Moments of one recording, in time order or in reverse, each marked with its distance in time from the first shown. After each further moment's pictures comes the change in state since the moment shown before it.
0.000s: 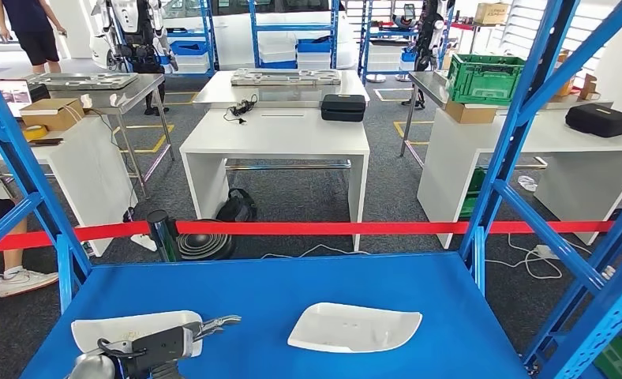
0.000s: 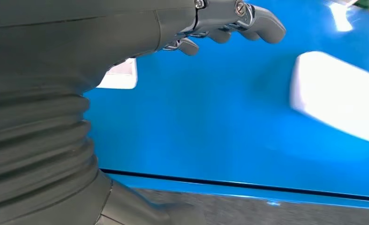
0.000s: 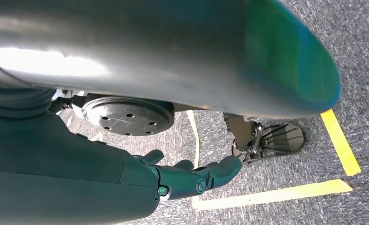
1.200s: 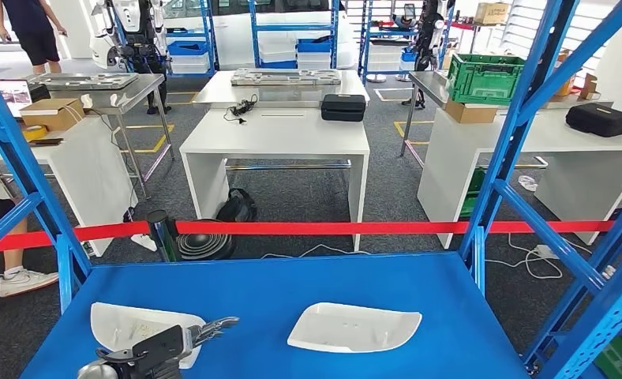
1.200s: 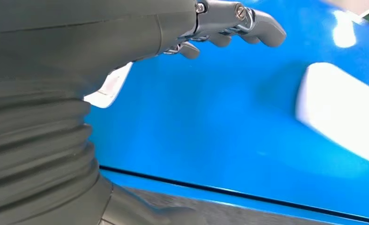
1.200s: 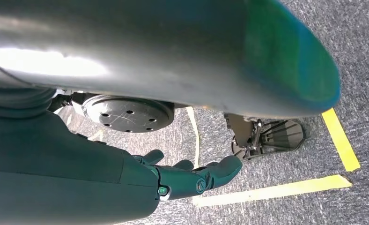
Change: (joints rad) left arm 0.018 -0.005 -0.023 0.055 0.136 0.076 -0.001; right arm 0.000 0.000 -0.004 0.000 0.015 -0.007 0.000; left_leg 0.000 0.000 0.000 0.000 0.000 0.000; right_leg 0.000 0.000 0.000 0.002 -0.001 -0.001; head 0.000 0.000
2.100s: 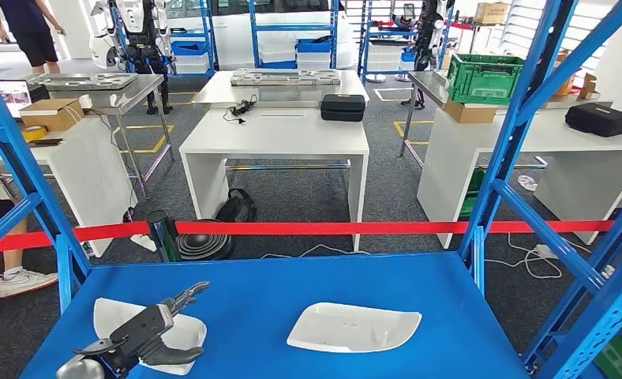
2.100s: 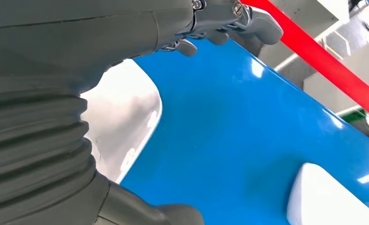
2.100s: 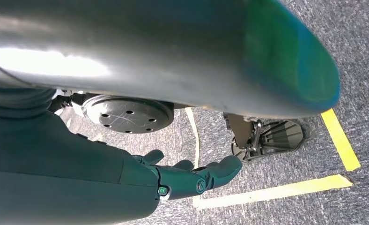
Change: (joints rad) left arm 0.019 -0.039 0.185 -0.012 -0.124 0.218 0.000; right arm 0.000 0.000 -0.013 0.000 -0.003 0.000 0.000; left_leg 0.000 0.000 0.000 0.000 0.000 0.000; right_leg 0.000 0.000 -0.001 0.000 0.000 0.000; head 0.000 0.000
